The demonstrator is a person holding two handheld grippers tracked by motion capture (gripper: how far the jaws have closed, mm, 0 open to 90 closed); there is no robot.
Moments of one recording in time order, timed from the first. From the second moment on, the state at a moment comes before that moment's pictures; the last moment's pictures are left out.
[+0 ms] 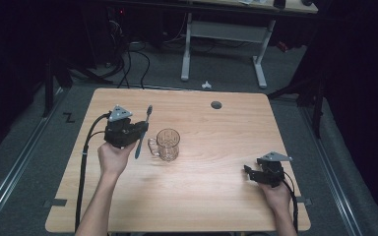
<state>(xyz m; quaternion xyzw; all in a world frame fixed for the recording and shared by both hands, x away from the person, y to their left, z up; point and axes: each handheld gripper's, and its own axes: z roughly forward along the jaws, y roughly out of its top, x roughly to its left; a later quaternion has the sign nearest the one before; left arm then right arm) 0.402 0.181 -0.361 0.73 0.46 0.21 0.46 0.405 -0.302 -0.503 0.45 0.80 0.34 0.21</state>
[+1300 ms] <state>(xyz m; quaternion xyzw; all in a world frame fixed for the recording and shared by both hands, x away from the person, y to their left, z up) 0.436 0.164 -0.361 0.69 0.45 0.22 0.52 0.405 -0.302 -0.503 0.45 0.80 0.34 0.21</state>
